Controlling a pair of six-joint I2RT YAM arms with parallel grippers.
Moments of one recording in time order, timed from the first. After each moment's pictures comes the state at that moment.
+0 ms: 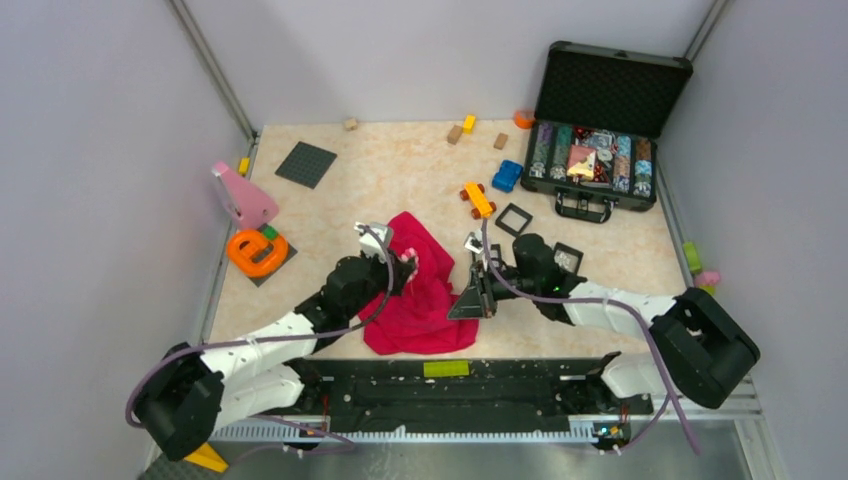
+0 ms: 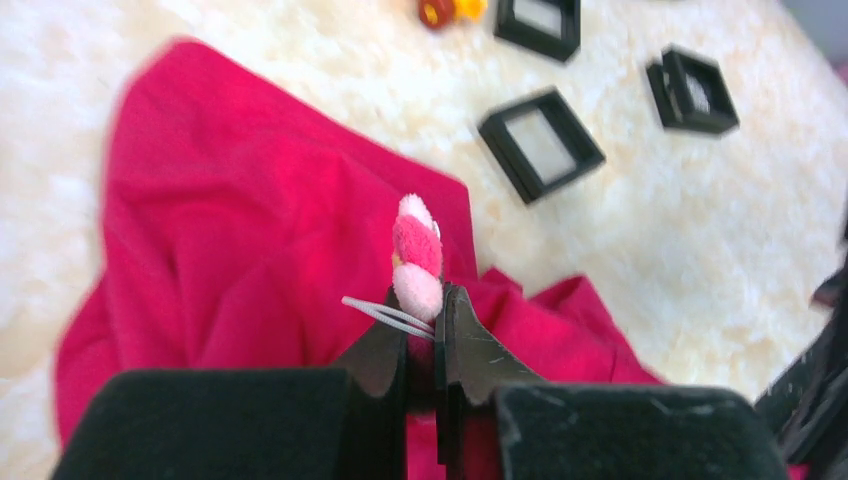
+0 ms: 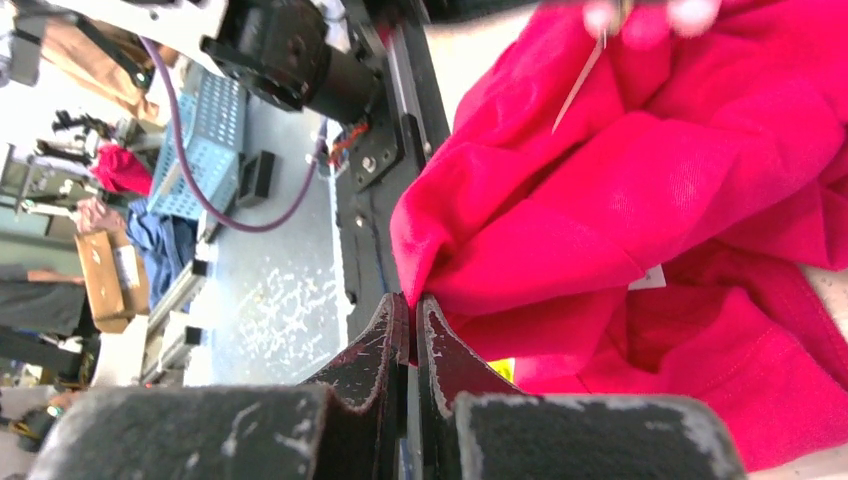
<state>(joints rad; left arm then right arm) -0.72 1.05 0.32 0.42 -0.05 -0.36 0.69 1.30 0.49 0.44 -0.88 0.54</state>
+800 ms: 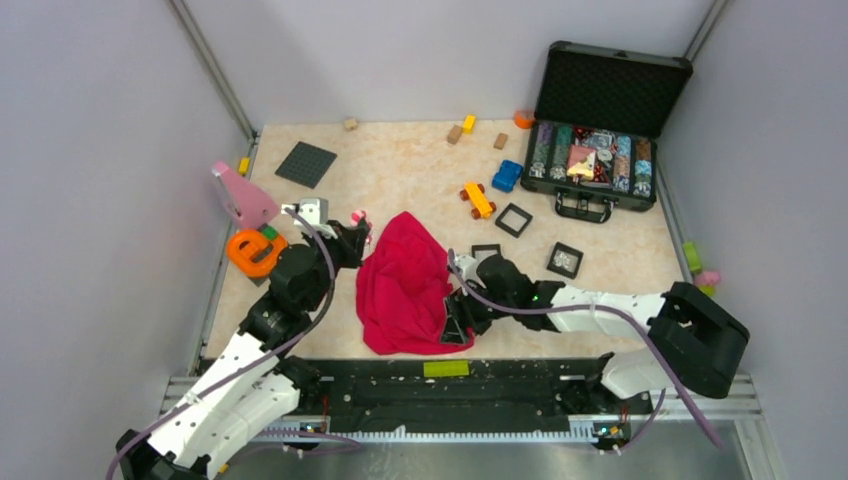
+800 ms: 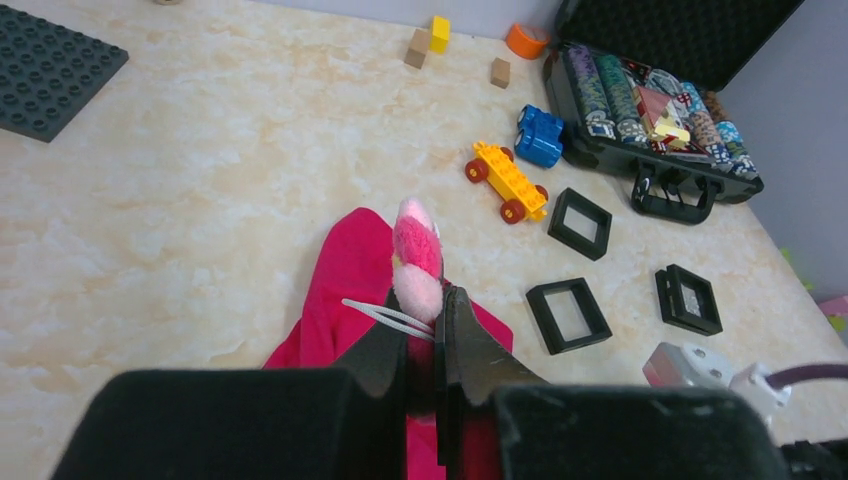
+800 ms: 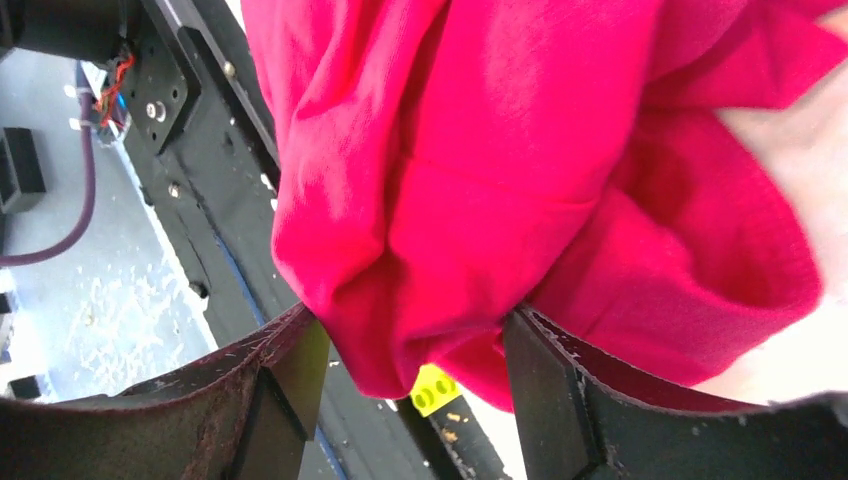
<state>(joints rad) -0.55 0.66 0.57 -0.01 -0.21 -0.39 0.91 1.37 0.59 0.04 -0.41 0.41</state>
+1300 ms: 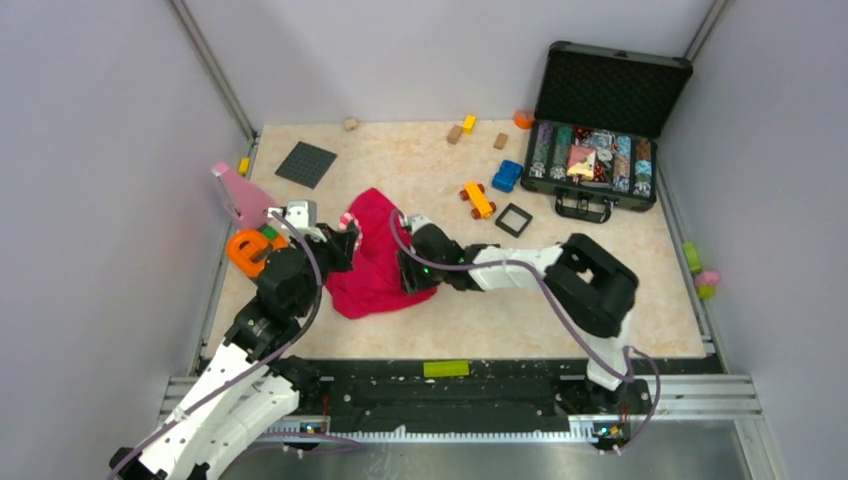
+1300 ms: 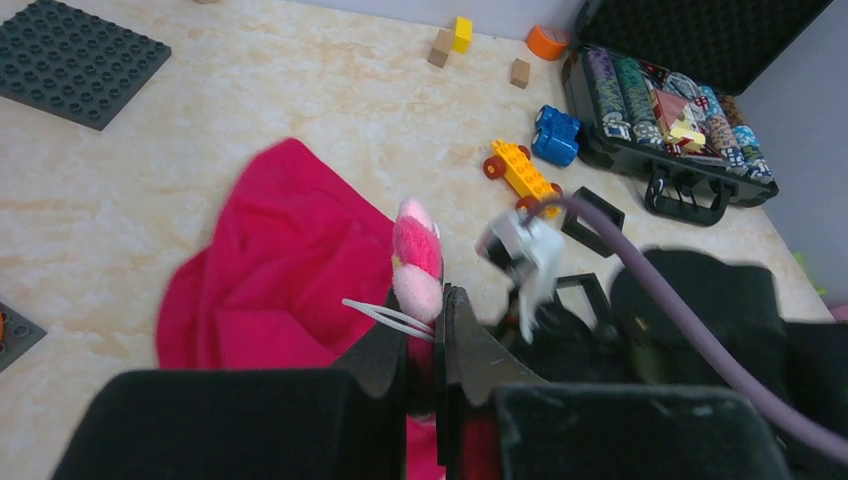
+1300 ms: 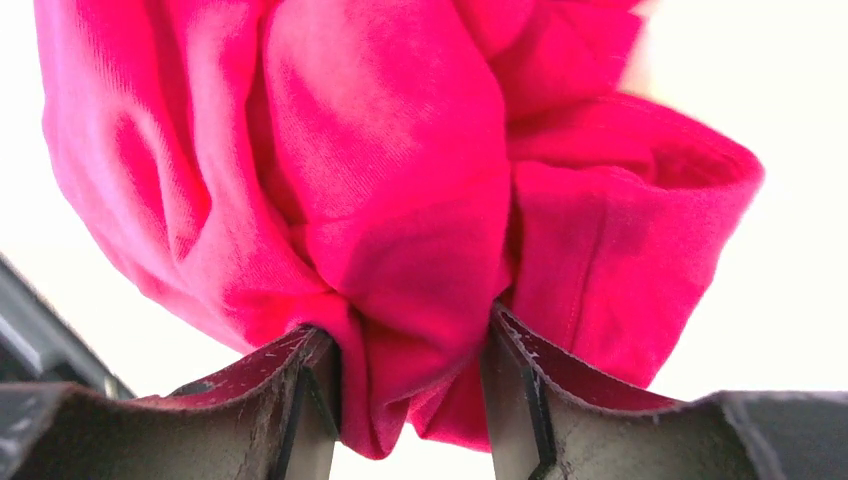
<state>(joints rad) -0.54 0.59 0.64 -0.18 -0.25 -0.39 0.98 1.84 1.06 -0.02 -0.01 0.49</state>
